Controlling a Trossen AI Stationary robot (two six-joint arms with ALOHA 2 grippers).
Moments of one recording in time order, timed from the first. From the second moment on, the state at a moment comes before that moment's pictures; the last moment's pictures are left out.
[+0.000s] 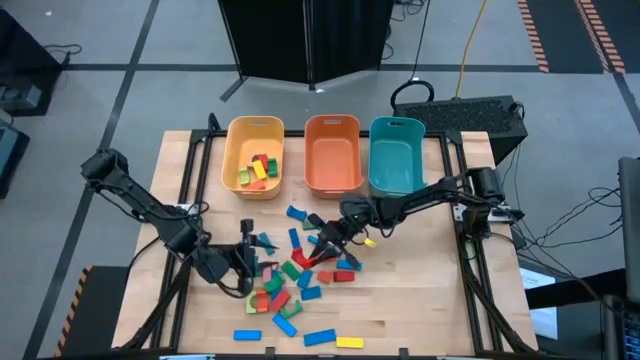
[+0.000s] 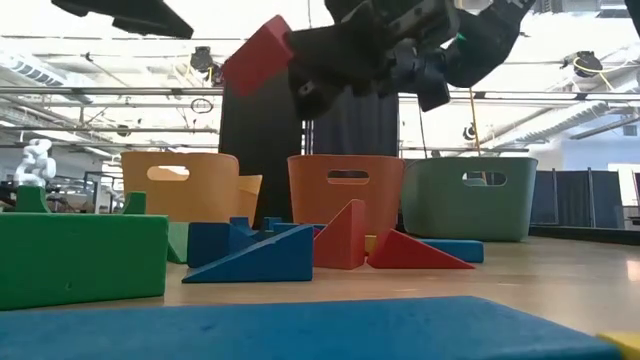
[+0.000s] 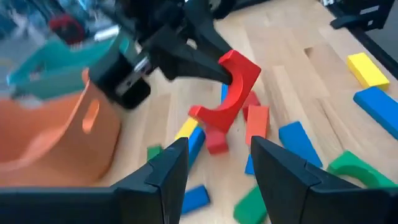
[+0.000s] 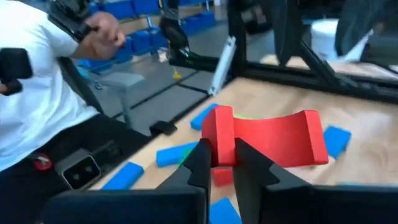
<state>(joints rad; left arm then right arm) -0.66 1.19 0.71 -0.11 -0.66 -0.07 0.03 1.87 0.98 0.69 -0.70 0.00</state>
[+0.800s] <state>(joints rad) -0.57 1.35 0.71 0.17 -0.64 0.25 0.04 1.87 0.98 0.78 -0.77 0.07</state>
